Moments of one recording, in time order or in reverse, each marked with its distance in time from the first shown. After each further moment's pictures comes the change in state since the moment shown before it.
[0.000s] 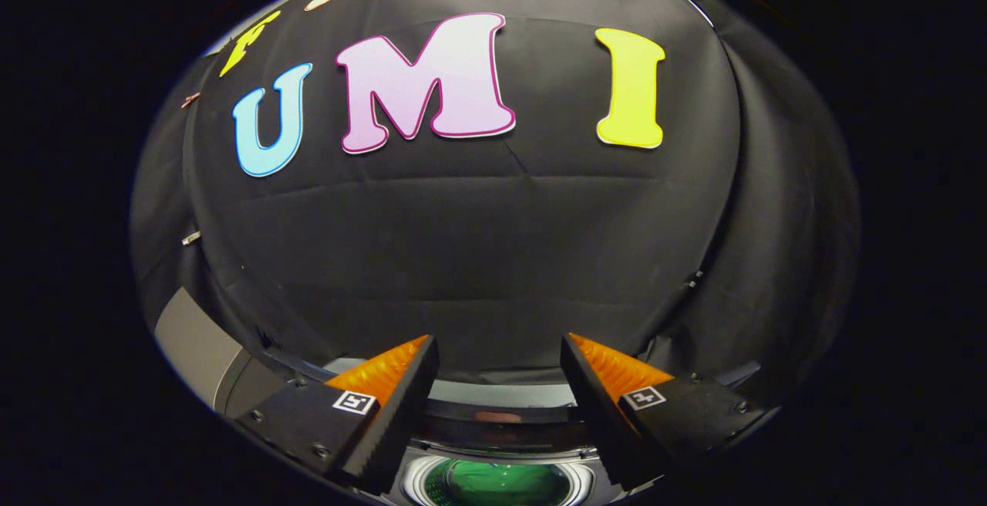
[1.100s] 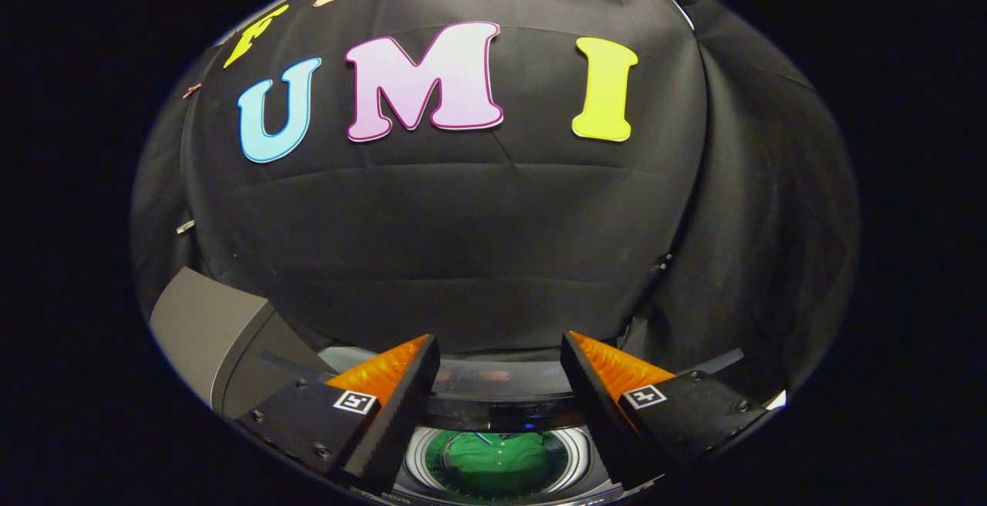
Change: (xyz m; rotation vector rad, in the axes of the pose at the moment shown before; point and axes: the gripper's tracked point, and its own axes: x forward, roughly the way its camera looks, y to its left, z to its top) arm -0.080 0.001 -0.039 -0.022 0.017 -0.080
